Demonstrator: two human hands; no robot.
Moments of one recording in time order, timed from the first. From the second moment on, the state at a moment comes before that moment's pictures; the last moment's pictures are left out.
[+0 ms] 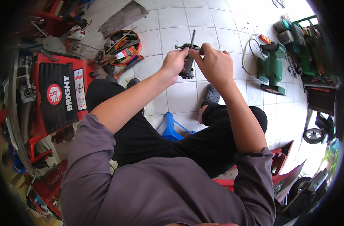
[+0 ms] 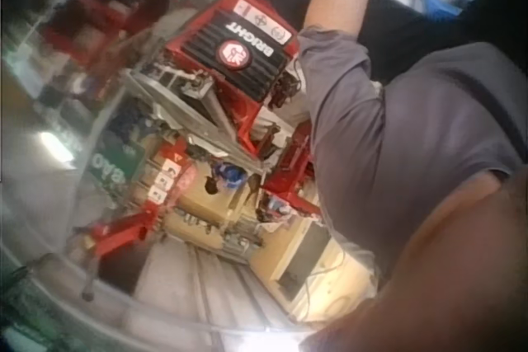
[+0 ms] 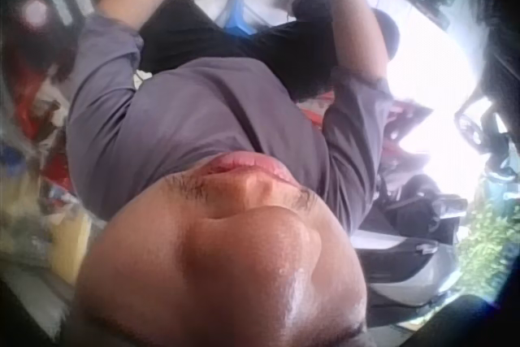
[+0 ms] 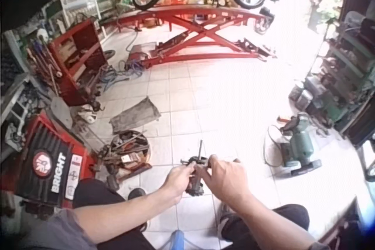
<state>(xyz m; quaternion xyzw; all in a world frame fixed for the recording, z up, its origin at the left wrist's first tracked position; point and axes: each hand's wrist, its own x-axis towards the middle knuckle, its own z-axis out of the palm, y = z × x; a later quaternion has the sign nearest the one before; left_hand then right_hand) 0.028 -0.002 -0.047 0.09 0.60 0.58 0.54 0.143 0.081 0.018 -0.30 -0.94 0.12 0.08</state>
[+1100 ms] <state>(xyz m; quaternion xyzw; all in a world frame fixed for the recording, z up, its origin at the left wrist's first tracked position) 0.024 -0.001 -0.051 0.09 0.57 0.62 0.53 0.141 0.082 0.014 -0.27 -0.94 0.10 0.16</state>
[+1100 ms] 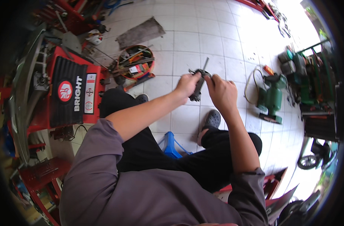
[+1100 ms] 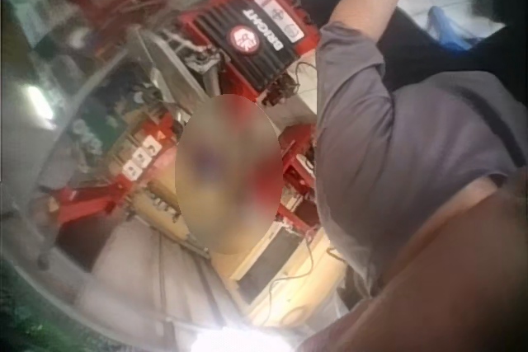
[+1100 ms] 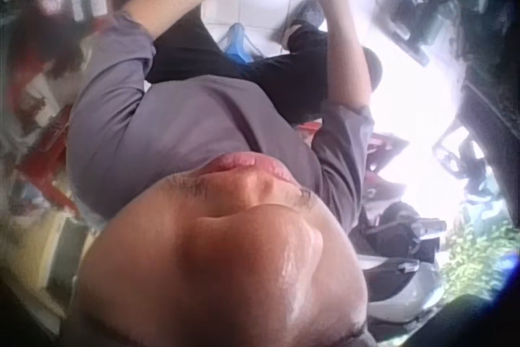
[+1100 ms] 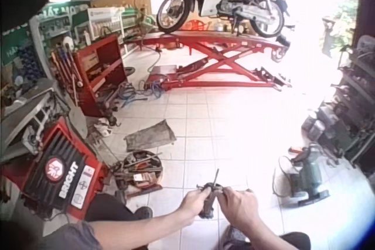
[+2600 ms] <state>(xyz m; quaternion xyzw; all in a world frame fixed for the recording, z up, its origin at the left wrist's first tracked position) 0.028 0.005 -0.033 0.22 0.51 0.66 0.50 0.141 0.084 0.025 -0.25 -0.93 0.07 0.25</state>
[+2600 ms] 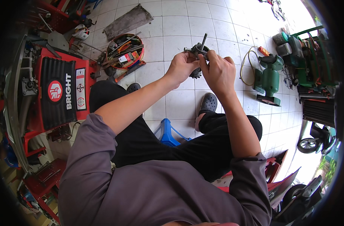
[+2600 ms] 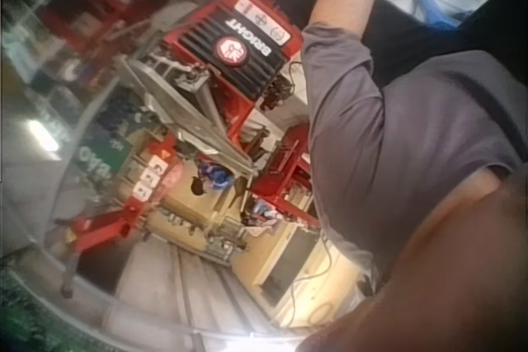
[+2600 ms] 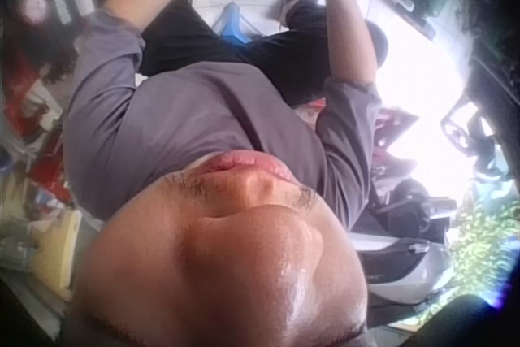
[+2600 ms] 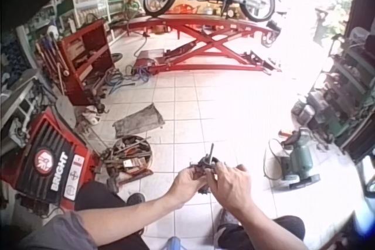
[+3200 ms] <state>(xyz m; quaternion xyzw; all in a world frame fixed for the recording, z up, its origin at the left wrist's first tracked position) 0.025 0.000 -0.027 0.18 0.56 0.65 0.48 0.146 0.087 0.026 -0.24 -0.95 0.11 0.19</state>
